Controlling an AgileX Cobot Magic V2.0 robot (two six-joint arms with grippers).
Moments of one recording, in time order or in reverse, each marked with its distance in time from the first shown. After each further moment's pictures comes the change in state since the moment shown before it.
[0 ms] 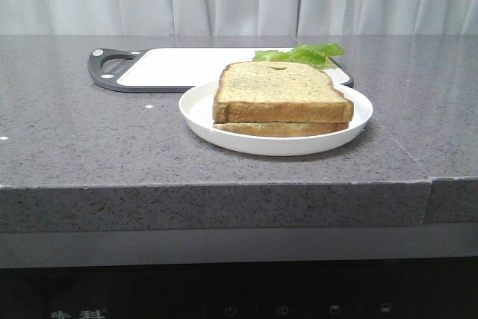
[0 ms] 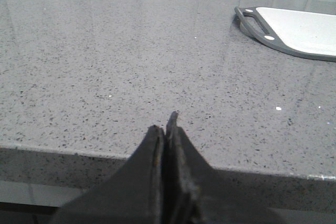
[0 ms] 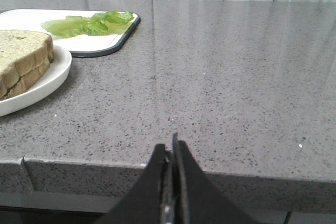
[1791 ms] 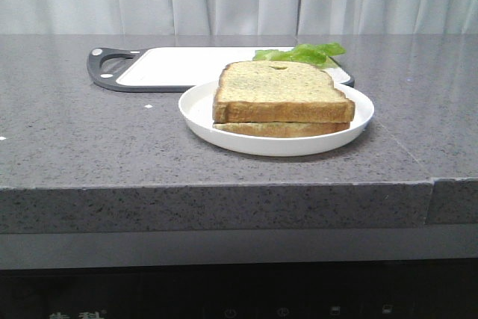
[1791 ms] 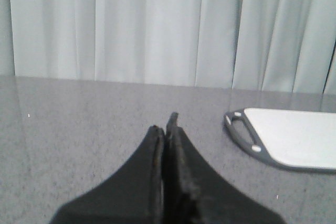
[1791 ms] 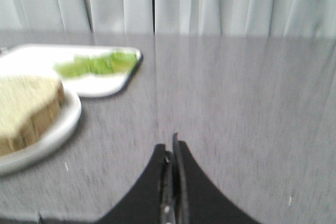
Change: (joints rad) left arm 0.000 0.089 -0.226 0.052 -0.142 0.000; right arm 0.000 0.025 -0.189 0.000 0.067 0.000
